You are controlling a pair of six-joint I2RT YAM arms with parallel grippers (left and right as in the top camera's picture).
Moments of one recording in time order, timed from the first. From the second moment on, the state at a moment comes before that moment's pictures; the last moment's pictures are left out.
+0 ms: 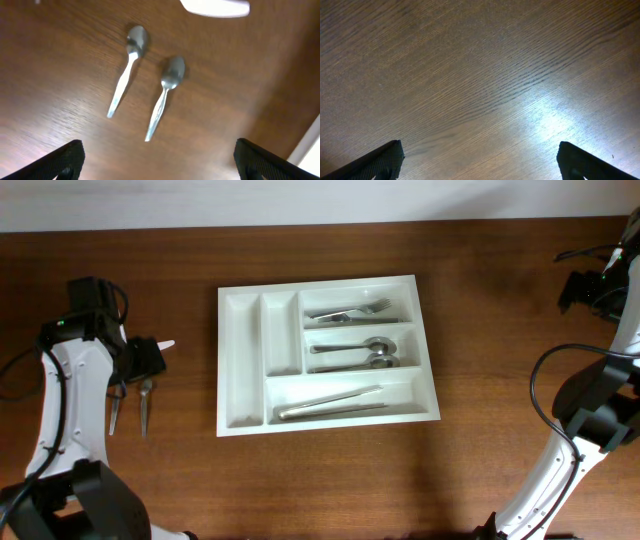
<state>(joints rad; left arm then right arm) 0.25 1.67 1.38 -1.06 -0.20 -0.11 -0.48 2.36 2.45 -1.54 0.13 0.05</state>
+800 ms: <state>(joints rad) 0.28 1.87 1.38 -1.08 -0.06 0.11 -0.48 2.36 2.45 -1.54 0.13 0.05</state>
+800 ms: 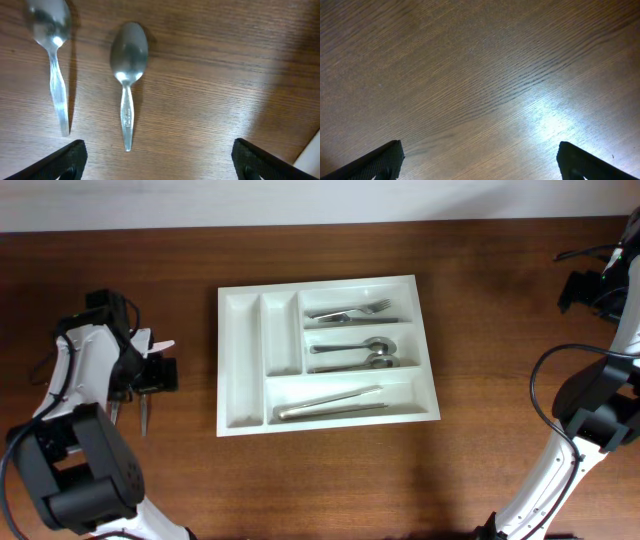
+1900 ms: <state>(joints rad) 0.36 2.00 1.38 -1.04 0.00 0.19 -0.48 2.36 2.45 -1.54 0.13 0.05</state>
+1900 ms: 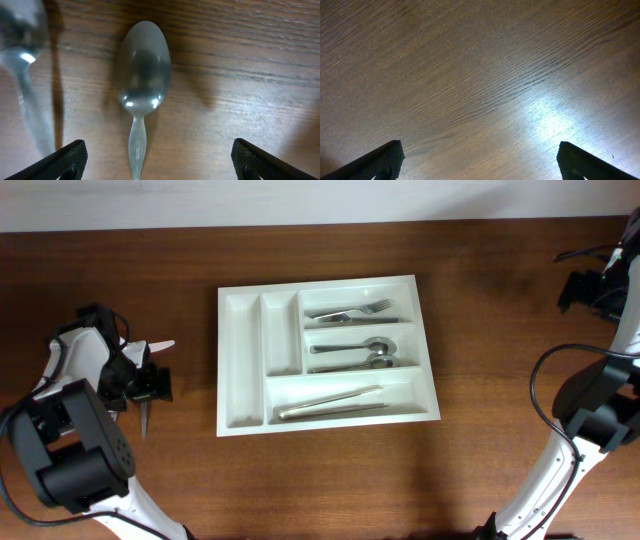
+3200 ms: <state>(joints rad) 0.36 2.04 1.38 -1.00 -0.01 0.20 -0.48 2.36 2.45 -1.54 0.13 0.05</state>
